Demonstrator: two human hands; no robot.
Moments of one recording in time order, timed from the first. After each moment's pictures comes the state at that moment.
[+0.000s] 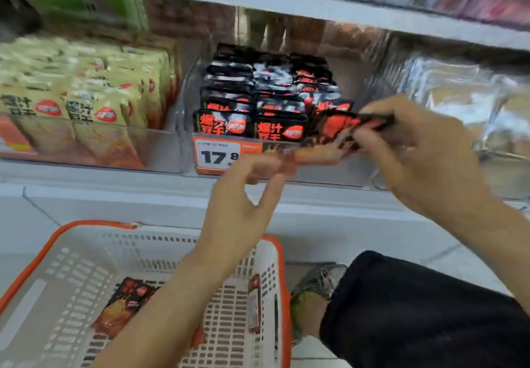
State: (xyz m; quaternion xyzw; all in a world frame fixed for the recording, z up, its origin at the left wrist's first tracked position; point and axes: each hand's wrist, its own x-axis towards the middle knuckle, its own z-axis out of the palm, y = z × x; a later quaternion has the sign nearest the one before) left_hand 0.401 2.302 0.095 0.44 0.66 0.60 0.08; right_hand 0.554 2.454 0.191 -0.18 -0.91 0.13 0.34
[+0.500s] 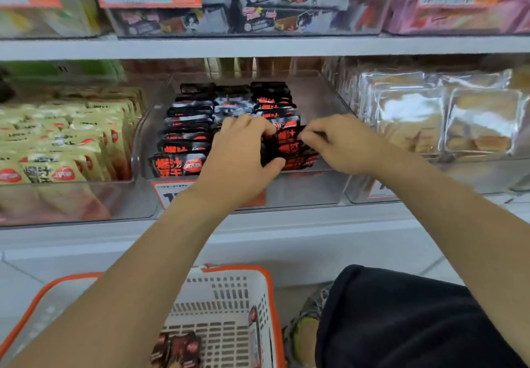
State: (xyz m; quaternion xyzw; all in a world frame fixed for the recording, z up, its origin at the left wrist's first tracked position) left_hand 0.377 2.402 0.166 0.57 0.76 0.29 -0.06; right_hand 0.520 2.548 0.187 -0.24 -0.95 0.13 0.14
